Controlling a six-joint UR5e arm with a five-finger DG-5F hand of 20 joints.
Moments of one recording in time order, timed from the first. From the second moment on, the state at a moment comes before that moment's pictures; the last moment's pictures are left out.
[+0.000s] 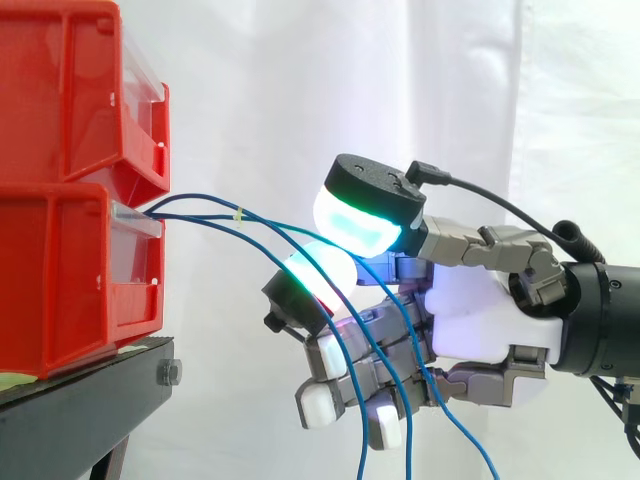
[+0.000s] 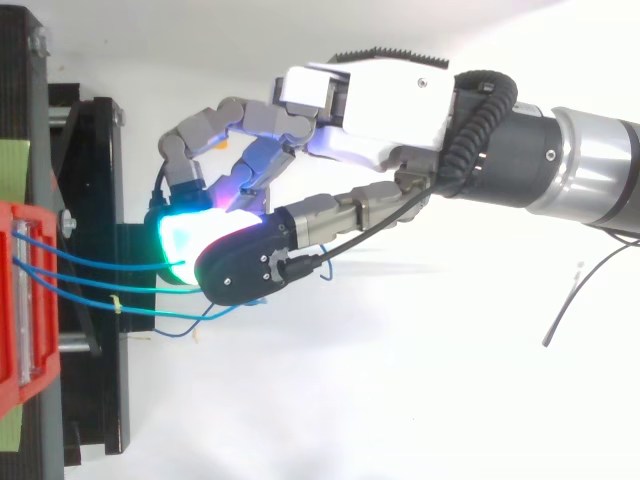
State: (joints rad) arm 0.08 -2.33 -1.27 -2.57 -1.39 -0.14
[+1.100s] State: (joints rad) arm 0.09 -2.33 -1.27 -2.57 -1.39 -0.14
